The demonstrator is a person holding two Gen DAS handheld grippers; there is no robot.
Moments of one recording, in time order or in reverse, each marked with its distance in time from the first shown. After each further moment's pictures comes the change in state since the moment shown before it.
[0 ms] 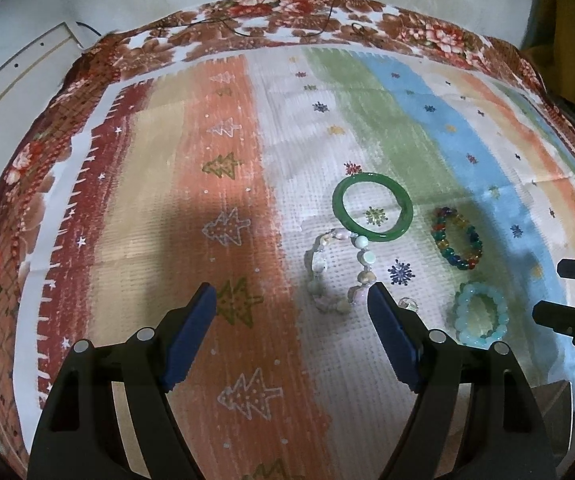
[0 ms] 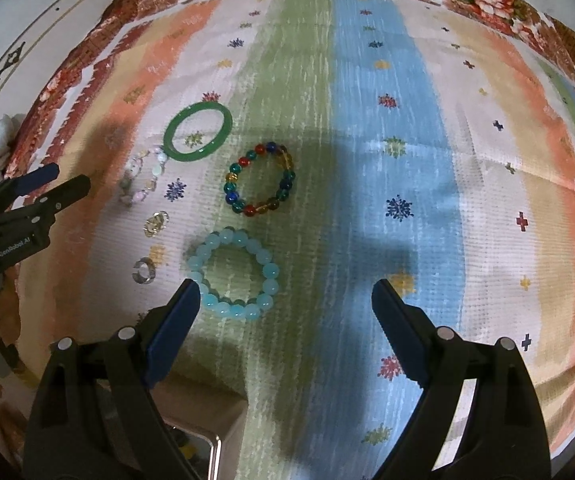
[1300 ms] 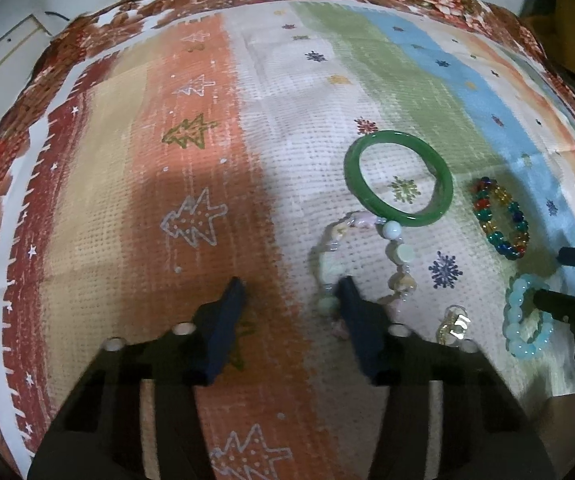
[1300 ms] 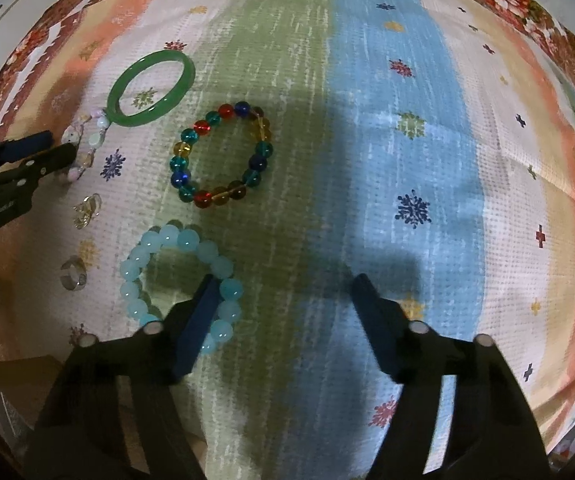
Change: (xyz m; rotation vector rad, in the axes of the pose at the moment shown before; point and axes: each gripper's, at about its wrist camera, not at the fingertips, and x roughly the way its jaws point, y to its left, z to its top) left arm 0.065 0.000 0.004 0.055 0.107 -0.032; right arm 0.064 0.002 0.011 -0.061 0.102 -0.100
